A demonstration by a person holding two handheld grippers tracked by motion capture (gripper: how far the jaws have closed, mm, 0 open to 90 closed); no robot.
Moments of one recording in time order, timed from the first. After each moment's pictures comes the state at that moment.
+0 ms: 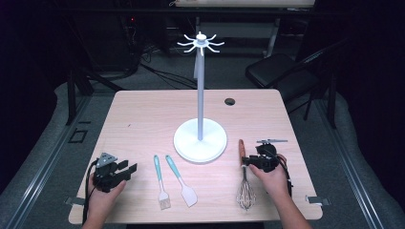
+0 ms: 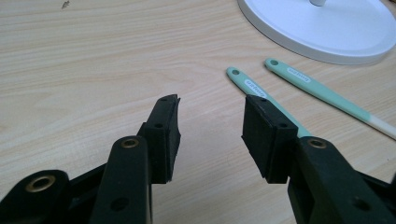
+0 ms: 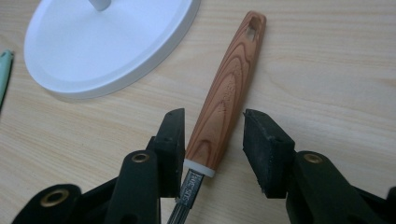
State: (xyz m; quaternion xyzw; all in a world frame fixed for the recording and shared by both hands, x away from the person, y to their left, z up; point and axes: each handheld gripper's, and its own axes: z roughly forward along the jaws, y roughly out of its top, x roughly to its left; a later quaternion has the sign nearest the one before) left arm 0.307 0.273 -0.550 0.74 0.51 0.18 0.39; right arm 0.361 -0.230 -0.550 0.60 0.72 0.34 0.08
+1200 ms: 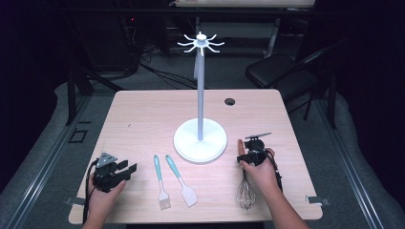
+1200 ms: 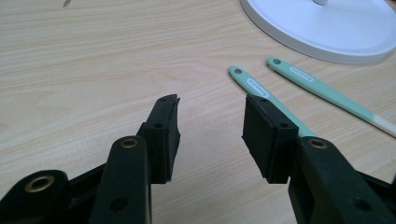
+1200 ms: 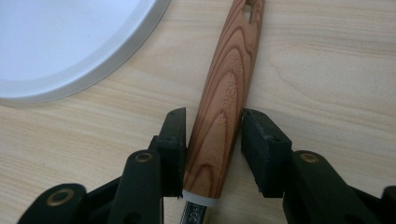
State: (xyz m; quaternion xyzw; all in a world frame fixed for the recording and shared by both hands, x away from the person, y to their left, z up) left arm 0.308 0.273 -0.551 0.74 0.51 0.18 0.39; right arm 0.385 -0.201 -0.556 0.63 0.73 0.25 0.08
